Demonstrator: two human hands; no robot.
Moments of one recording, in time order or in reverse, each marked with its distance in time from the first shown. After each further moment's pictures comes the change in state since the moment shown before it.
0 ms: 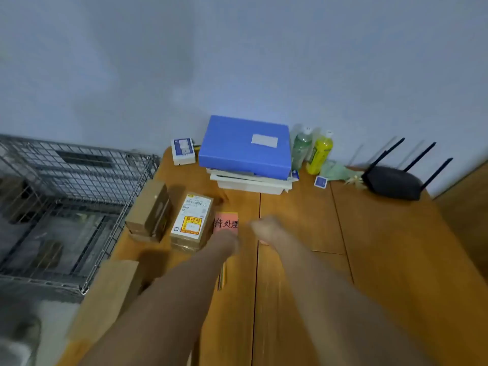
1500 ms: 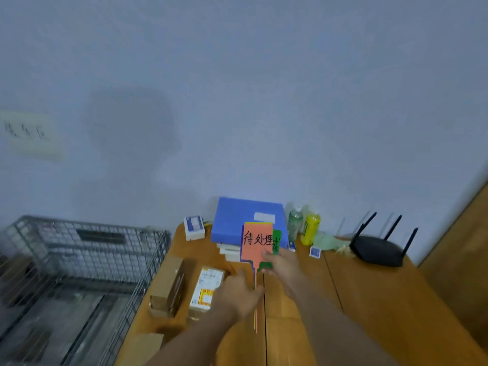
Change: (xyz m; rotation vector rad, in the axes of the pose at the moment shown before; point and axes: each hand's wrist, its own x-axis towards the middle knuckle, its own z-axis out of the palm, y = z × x) left_hand -0.134 0.009 -0.090 -0.112 0.307 0.389; right_hand -0.101 -0.076 -0.055 0.669 0.130 -0.294
